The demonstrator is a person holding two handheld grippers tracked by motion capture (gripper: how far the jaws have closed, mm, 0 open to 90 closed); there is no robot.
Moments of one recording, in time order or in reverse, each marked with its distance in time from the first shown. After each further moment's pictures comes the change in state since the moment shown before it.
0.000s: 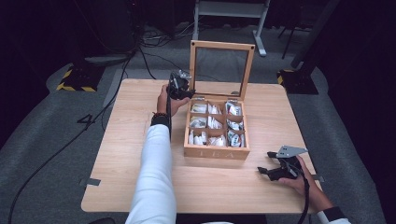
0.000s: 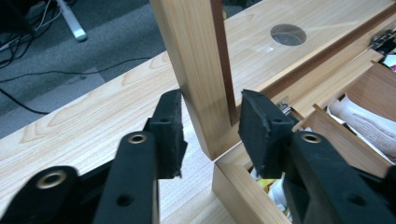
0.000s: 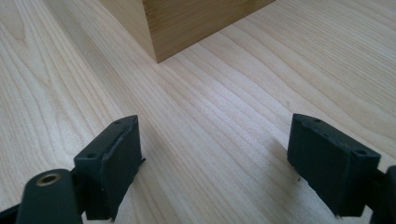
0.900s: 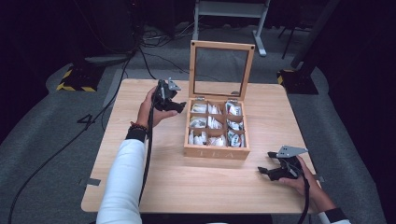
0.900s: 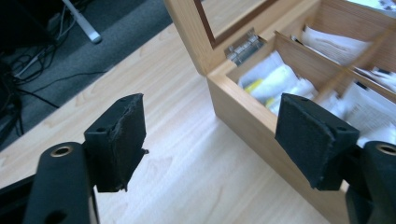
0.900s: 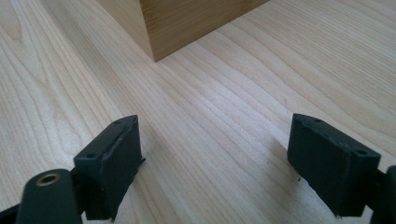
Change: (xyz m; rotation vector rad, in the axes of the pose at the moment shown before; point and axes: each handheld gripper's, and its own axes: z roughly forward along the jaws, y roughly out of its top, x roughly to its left) left arm -0.012 -0.030 -0.081 0.058 0.042 0.149; right arm 0.000 0.000 -0.001 0.006 -0.009 0.004
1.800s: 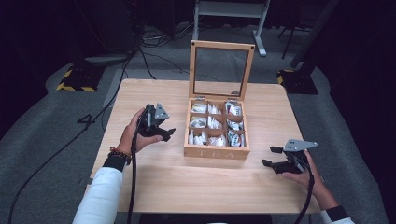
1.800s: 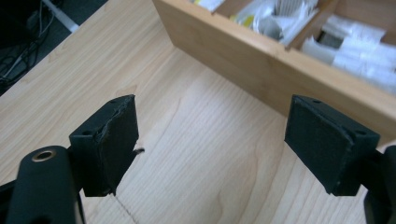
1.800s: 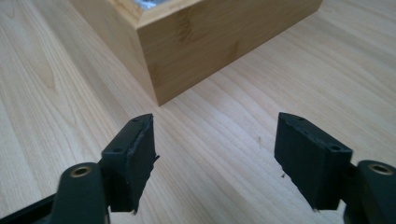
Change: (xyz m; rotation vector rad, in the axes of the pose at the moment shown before) left arm -0.037 -0.072 -0.049 0.056 -0.040 0.128; right arm -0.006 0.025 -0.027 -0.059 0.005 0.008
